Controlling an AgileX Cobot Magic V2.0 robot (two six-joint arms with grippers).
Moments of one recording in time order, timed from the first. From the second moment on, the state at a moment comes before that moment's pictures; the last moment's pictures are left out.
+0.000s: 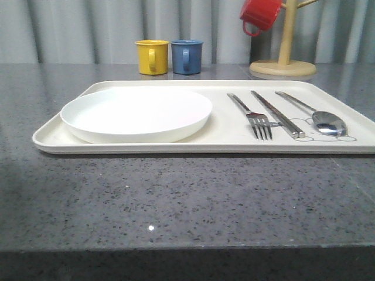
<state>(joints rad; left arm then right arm) -0.73 0.83 -0.87 0.08 0.80 -0.02 0.35 0.37 -0.83 0.07 1.17 -0.05</state>
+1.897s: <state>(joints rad) -0.20 0.28 -0.30 0.07 0.30 -0.02 0.35 0.37 -0.83 0.07 1.18 -0.05</state>
